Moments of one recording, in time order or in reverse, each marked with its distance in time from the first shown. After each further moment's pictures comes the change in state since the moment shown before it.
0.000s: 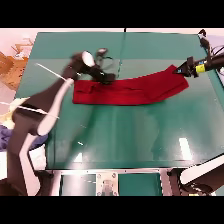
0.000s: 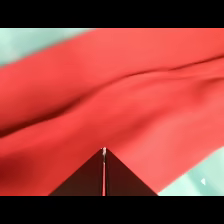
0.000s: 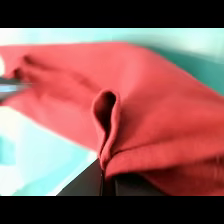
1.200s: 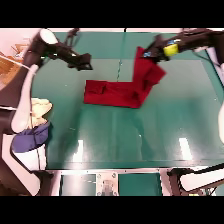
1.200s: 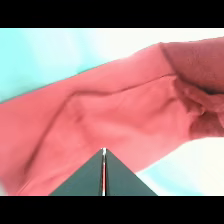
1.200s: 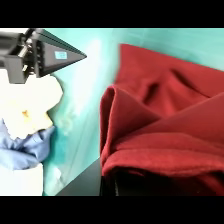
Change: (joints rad) left arm 0.361 0.170 0.028 -0.145 -0.325 0.135; right arm 0.466 0.148 0.008 0.013 -0.219 0.250
